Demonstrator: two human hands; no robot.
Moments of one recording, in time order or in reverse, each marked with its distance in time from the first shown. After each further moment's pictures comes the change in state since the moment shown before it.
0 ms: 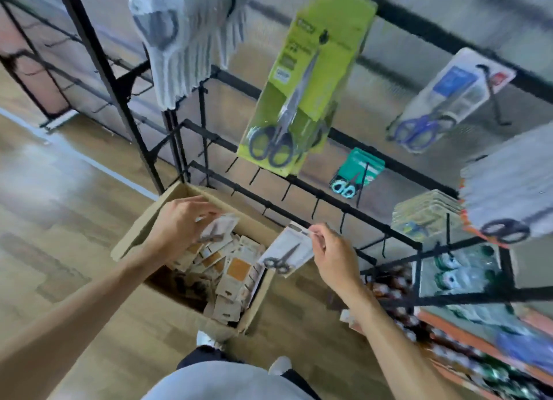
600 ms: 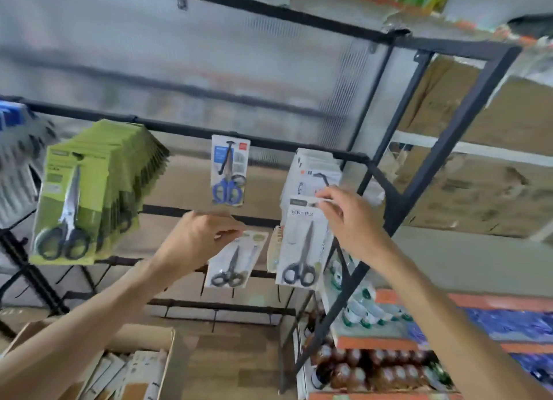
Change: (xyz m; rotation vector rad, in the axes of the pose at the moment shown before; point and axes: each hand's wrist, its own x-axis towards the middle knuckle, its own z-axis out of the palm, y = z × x) left_hand 0.140 0.331 0.031 -0.121 0.091 0.662; right_hand -0.087 0.109 -0.330 -0.014 0.454 -0.028
